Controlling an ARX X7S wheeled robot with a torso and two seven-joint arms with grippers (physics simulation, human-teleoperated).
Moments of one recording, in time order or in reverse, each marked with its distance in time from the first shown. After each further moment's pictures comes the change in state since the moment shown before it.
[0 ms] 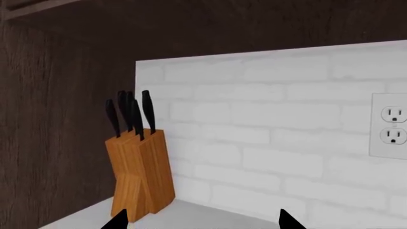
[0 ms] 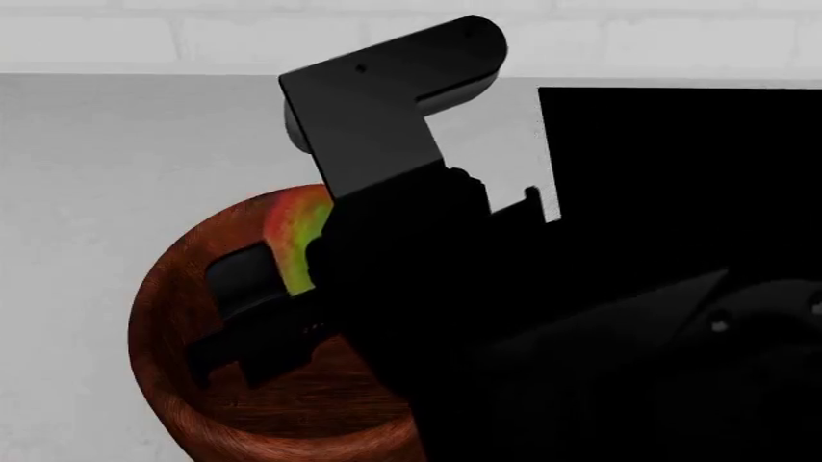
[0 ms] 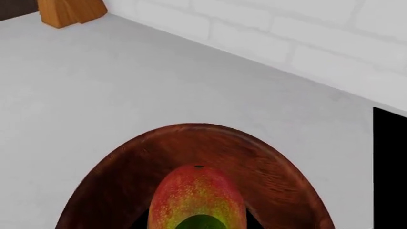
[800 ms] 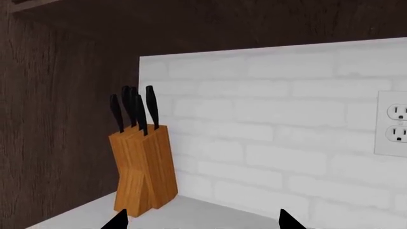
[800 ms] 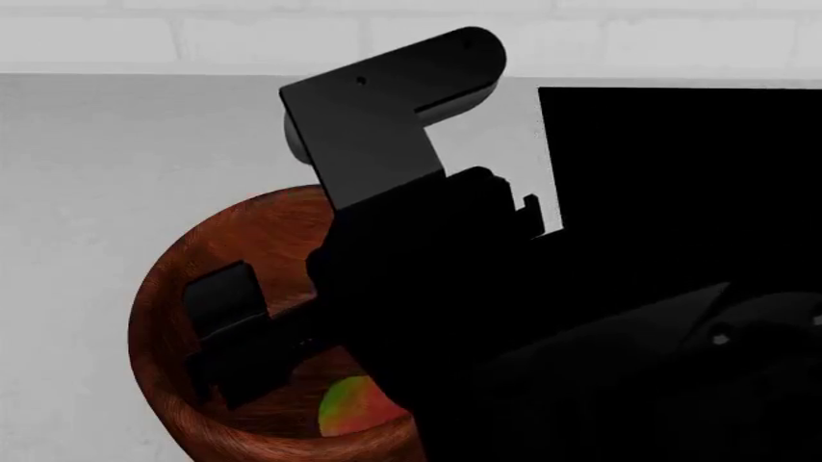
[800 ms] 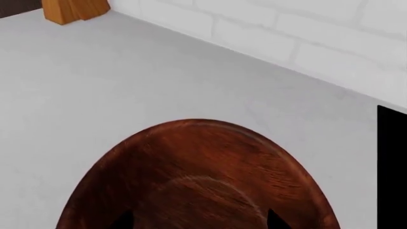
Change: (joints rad) left arm 0.020 -0.006 -0.019 -0.001 -0.038 0.007 -0.030; right arm -0.005 0.015 -0.015 -0.018 0.004 -0.014 -0.013
